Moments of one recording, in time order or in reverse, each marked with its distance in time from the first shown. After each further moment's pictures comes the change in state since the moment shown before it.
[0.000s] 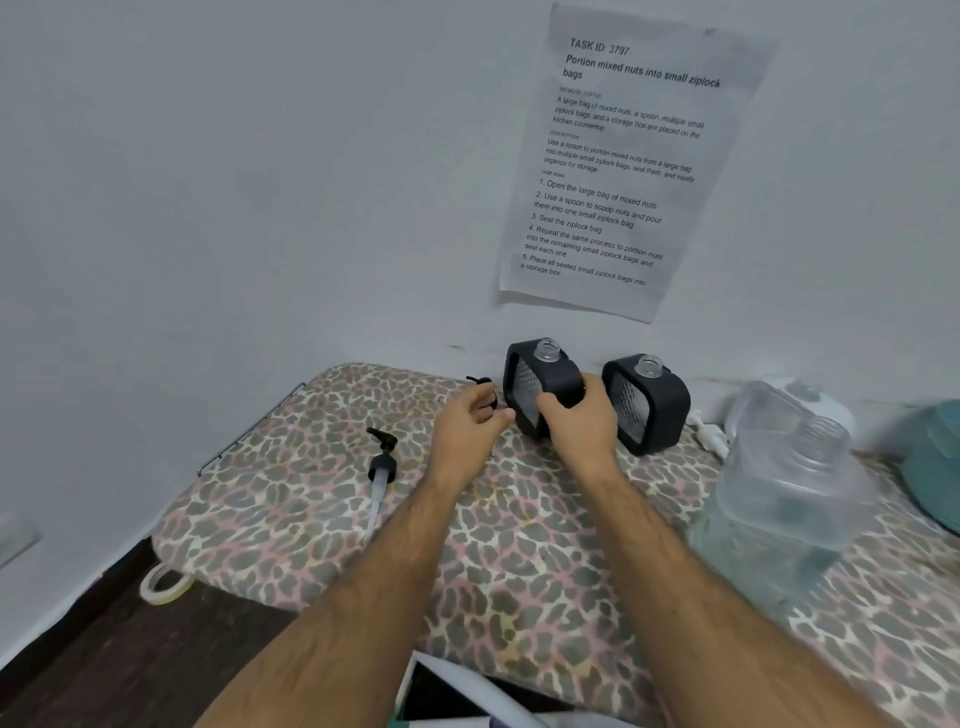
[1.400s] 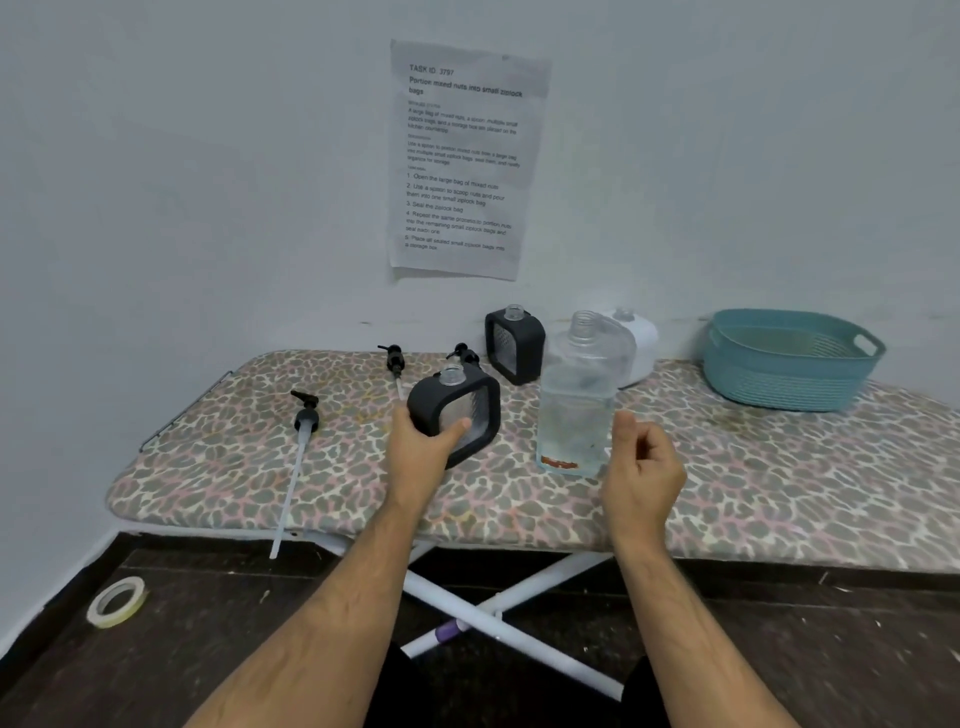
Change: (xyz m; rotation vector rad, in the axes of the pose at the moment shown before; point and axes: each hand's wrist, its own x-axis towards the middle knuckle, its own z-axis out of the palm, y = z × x) left_hand -0.141 0.012 0.046 -0.024 0.085 0.011; right_hand -0.167 0.059 -0.176 0.252 0.535 -0.242
